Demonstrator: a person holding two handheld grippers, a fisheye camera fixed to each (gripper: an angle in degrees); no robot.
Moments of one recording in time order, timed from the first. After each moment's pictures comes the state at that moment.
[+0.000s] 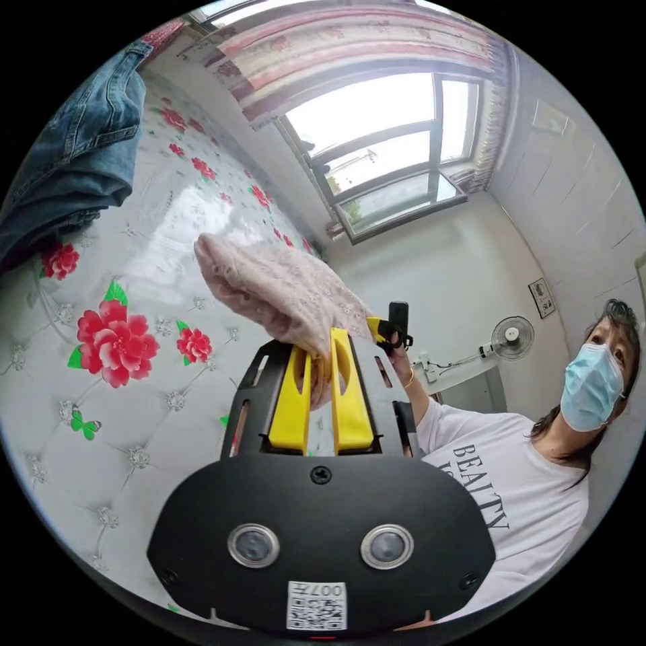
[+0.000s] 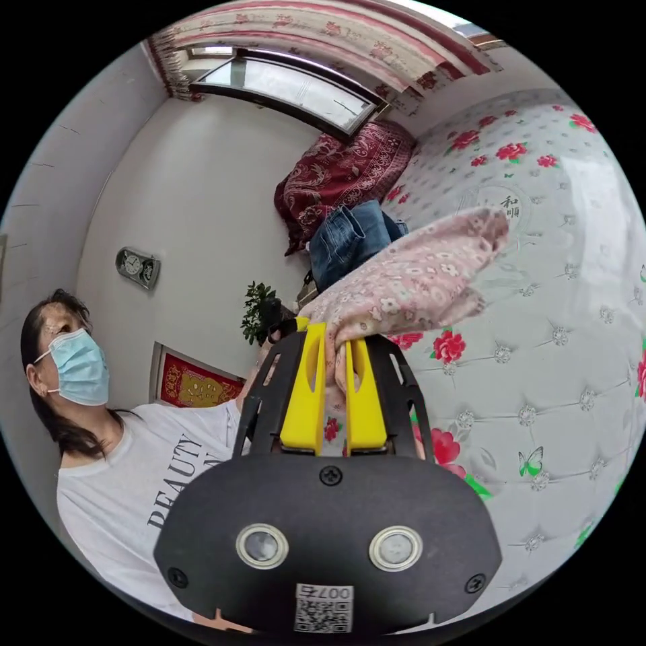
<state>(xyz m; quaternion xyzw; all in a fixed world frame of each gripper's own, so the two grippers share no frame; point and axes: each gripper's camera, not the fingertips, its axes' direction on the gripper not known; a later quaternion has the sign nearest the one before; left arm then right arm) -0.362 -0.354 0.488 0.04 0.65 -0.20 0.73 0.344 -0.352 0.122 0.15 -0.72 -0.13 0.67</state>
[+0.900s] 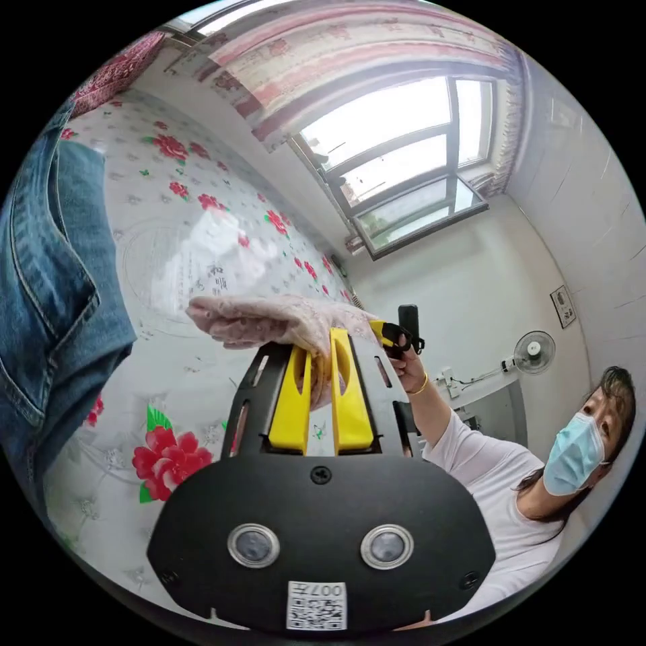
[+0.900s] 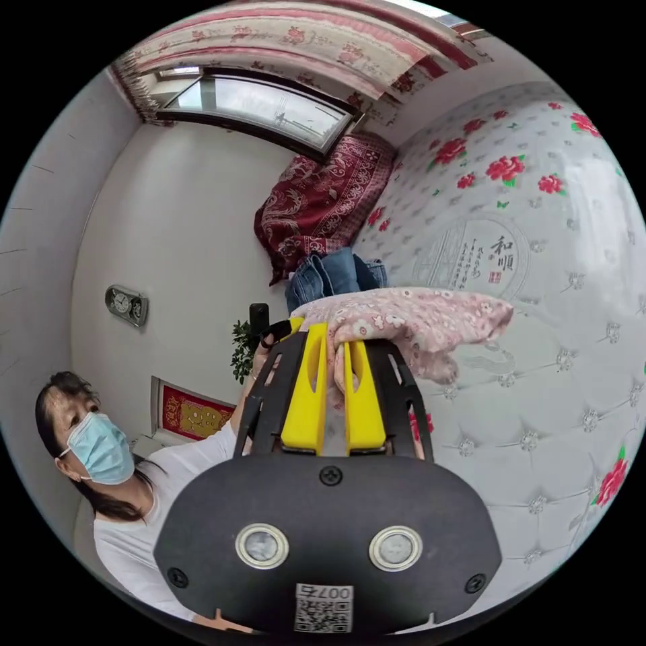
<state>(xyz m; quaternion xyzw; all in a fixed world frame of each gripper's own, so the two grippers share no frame) -0.379 -0.533 0.563 0.03 0.60 -0.19 0.77 0.279 -0.548 0.074 0.15 -0.70 -0.08 0.69</state>
